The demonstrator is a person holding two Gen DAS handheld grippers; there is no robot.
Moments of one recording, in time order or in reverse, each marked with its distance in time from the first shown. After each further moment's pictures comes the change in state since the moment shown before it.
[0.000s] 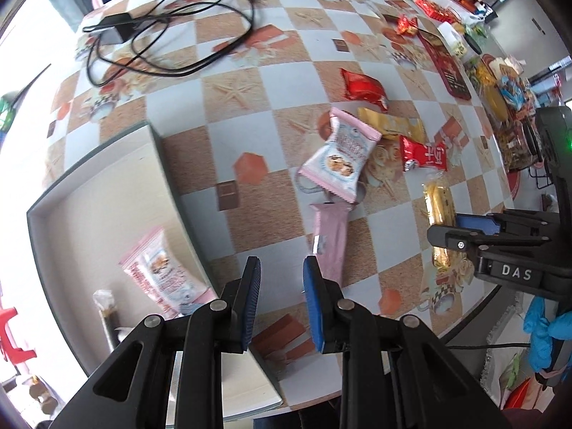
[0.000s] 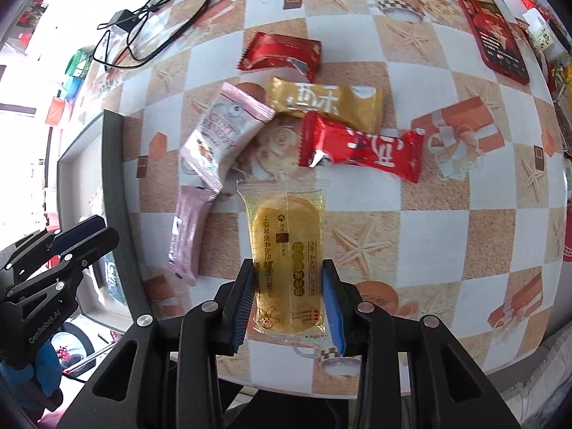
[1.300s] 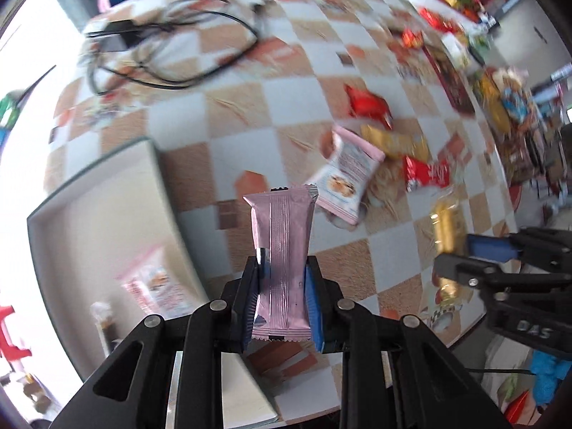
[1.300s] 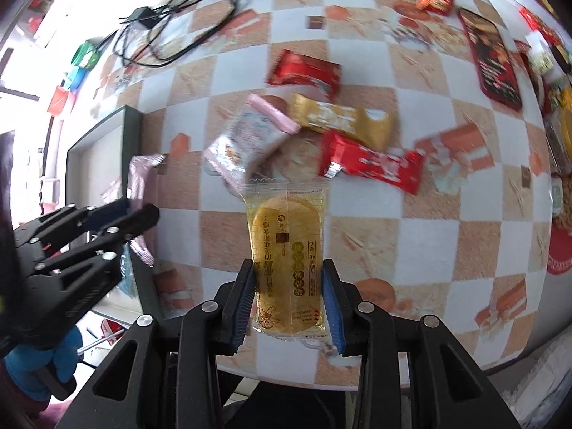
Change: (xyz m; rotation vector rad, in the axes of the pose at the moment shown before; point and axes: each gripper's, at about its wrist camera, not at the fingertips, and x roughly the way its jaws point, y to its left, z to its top) left arm -0.007 0.004 0.008 -0.036 -0.057 0.008; right arm -0.020 0.026 0.002 -0.075 -0.027 -0.030
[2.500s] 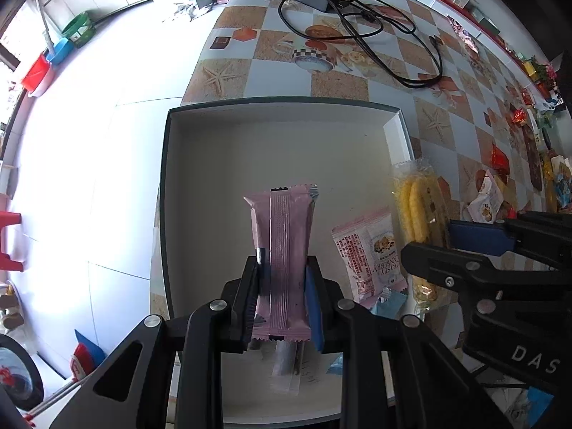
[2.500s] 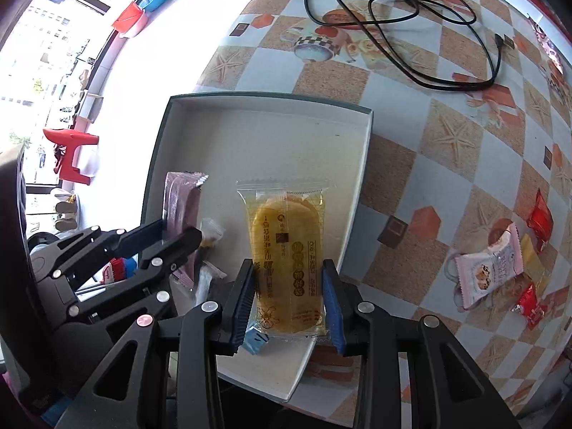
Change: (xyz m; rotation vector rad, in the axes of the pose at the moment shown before) left arm -0.019 0.160 -0.065 -0.295 0.007 0.095; right arm 0.054 0.224 0.058 -0.342 0.080 0.058
